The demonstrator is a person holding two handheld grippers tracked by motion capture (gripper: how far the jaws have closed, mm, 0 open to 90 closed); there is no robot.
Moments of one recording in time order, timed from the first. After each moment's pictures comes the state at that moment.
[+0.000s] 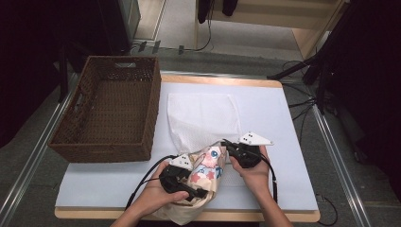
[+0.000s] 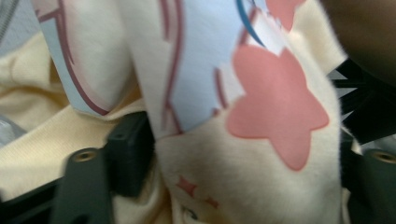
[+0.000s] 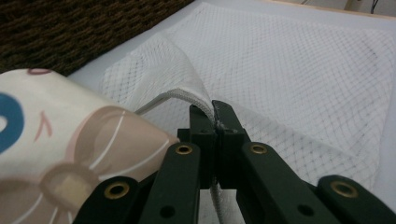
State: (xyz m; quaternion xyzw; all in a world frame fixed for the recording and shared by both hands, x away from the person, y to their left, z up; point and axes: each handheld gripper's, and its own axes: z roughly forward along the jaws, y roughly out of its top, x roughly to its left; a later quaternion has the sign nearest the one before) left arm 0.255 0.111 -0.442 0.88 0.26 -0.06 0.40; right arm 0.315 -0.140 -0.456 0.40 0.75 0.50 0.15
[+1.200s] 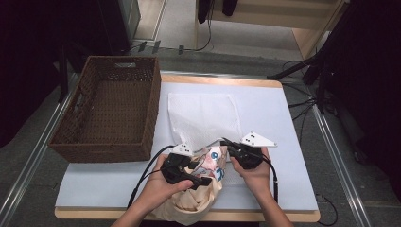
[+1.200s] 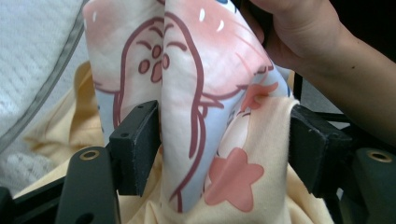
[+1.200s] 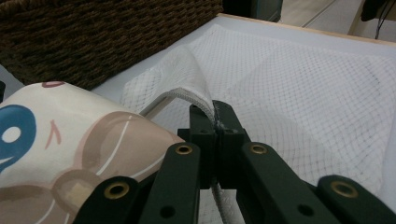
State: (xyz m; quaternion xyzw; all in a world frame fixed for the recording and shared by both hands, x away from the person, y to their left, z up) left arm 0.266 0.102 -0.416 0.85 0.31 -0.07 0.43; right arm 0.307 -0.140 -0.444 0.38 0.74 0.53 0.16
